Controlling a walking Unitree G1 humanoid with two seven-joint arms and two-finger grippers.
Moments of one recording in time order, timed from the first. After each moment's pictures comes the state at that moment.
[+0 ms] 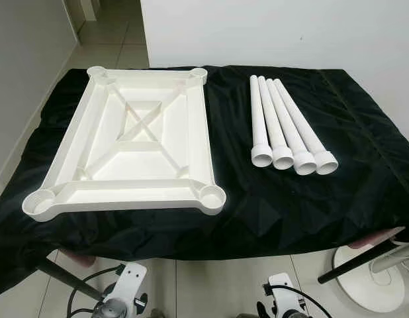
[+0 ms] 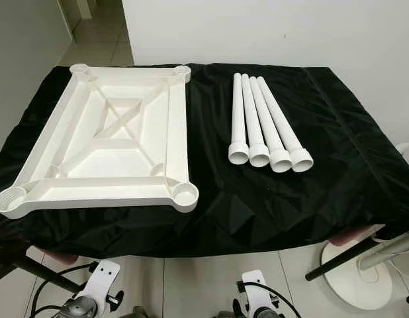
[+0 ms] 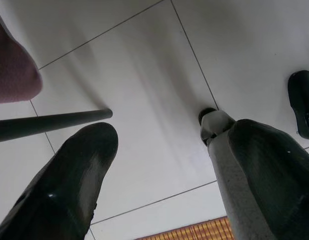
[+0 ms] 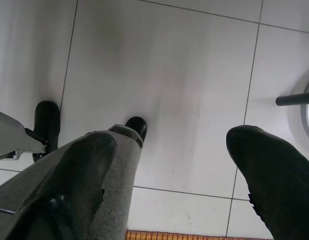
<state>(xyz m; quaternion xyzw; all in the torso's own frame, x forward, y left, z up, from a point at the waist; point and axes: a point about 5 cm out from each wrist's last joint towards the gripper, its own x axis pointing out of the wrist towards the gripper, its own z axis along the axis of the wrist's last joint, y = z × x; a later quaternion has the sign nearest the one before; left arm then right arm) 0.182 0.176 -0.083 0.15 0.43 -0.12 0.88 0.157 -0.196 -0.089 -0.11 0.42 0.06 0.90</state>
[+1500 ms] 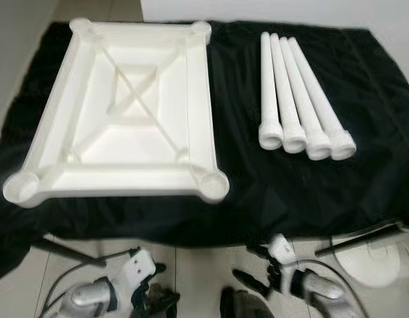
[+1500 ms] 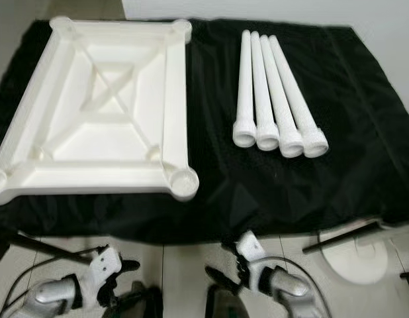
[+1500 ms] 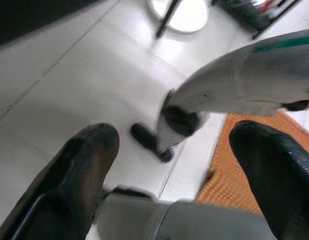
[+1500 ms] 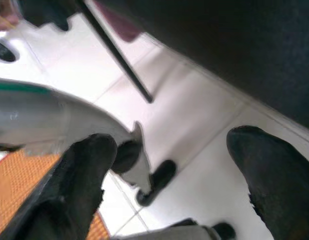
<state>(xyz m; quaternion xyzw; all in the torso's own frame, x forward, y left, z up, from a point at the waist) 0.183 0.168 0.029 0.10 0.22 -0.56 0.79 0.199 -0.192 0.018 -0.06 0.17 0.49 0.85</state>
